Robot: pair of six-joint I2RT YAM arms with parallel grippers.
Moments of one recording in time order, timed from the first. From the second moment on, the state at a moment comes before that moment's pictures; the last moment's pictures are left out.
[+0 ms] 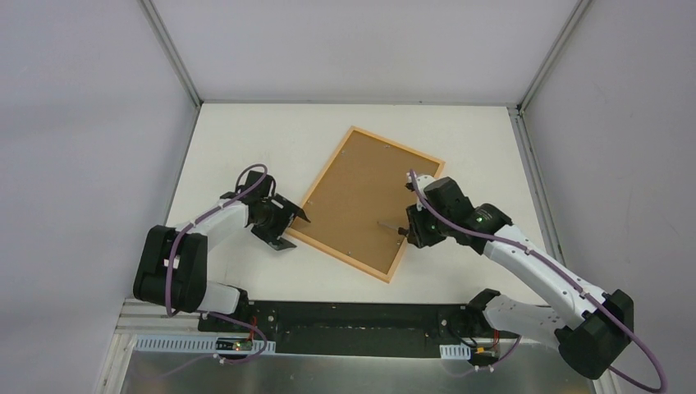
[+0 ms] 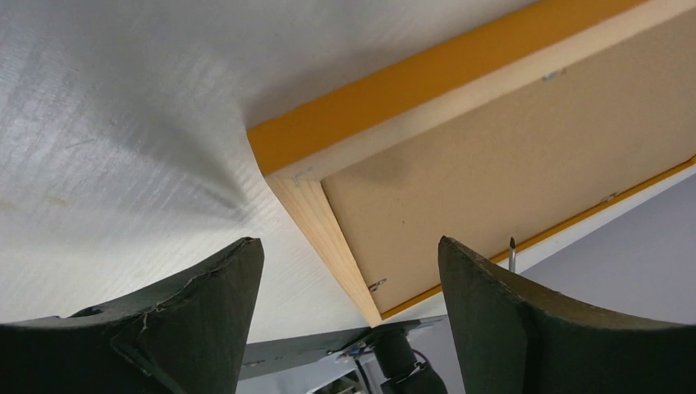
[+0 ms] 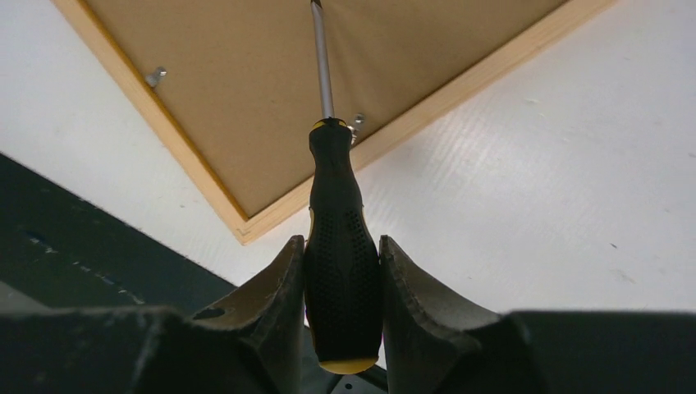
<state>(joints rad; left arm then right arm) -0.21 1.38 0.69 -0.50 0.30 -1.21 0.68 1.02 0.86 -0.80 0.01 0.20</state>
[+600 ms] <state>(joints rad) -0.22 1.47 0.63 -0.40 0.36 -1.31 0.81 1.02 0.80 -0.77 -0.25 0.42</state>
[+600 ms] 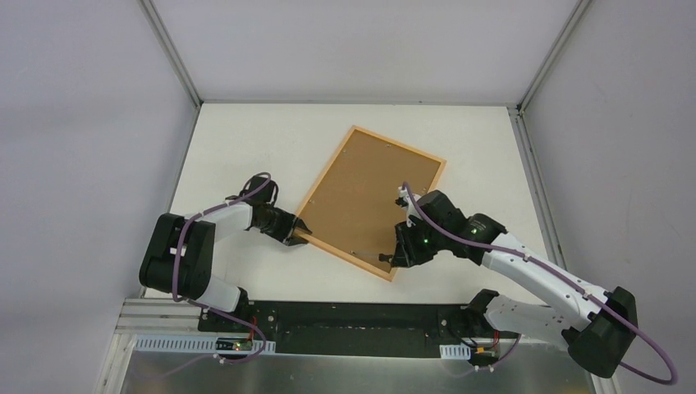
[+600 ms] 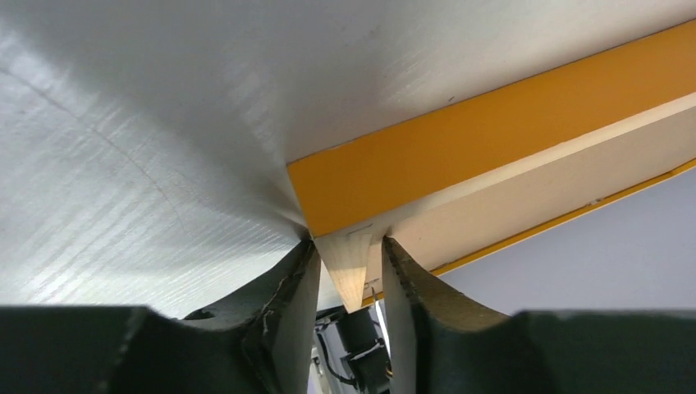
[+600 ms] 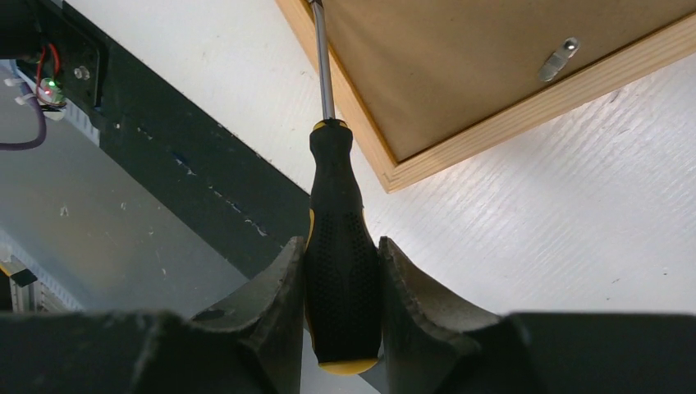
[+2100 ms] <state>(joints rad) -0.05 1.61 0.73 -0.44 0.44 -1.05 0.87 1.05 0.63 -0.51 -0.26 0.59</state>
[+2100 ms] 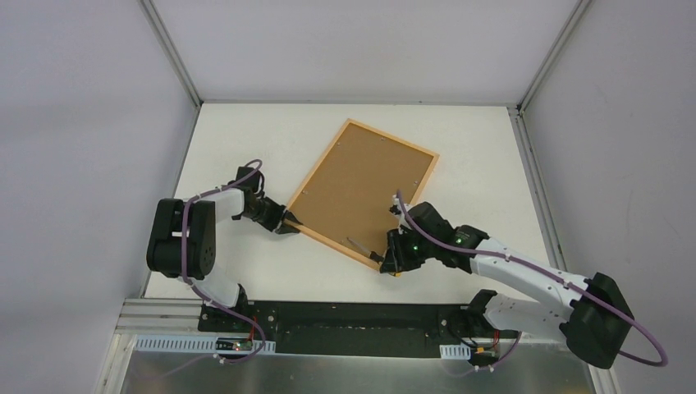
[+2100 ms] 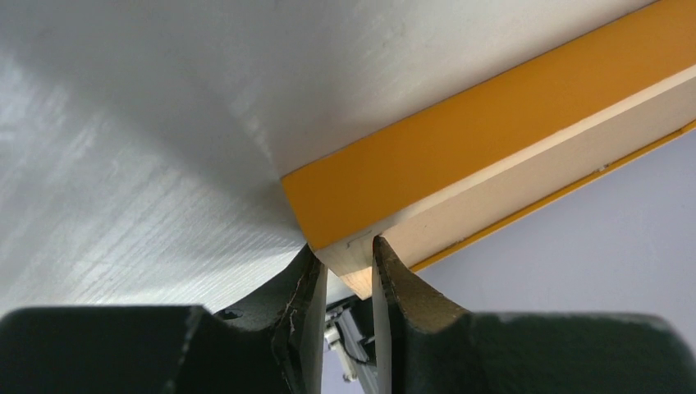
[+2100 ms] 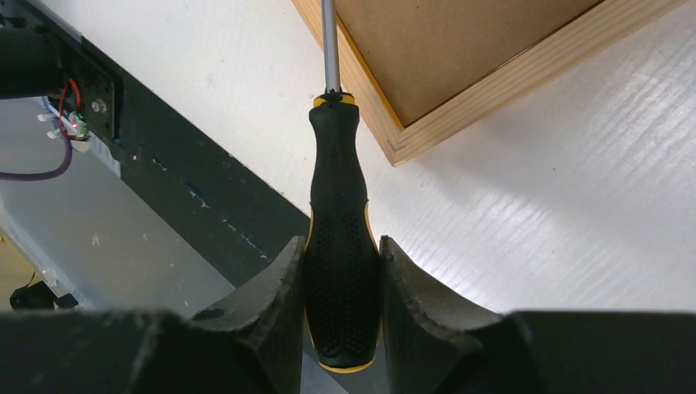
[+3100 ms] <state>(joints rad) 0.02 1.78 0.91 -0.62 0.55 -0.74 0.86 1.24 0.66 -0.44 -0.46 0.52</state>
